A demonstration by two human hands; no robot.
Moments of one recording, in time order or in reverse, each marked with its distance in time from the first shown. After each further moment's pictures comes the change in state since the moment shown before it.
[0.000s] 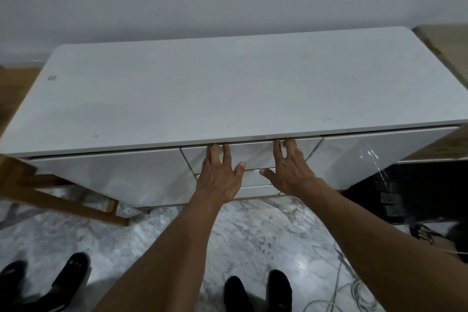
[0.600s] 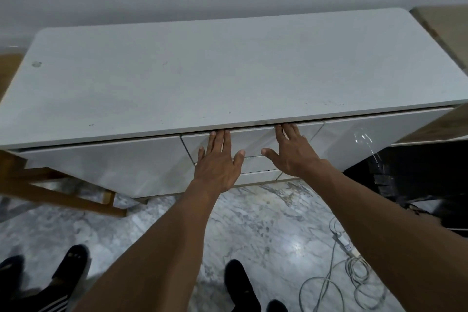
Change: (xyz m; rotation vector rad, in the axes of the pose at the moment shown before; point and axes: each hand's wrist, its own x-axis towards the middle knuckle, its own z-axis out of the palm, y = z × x) left_hand 0.003 -0.020 0.006 0.027 -0.032 0.070; right_hand 0.002 -0.005 -0.006 0.044 -0.041 0.056
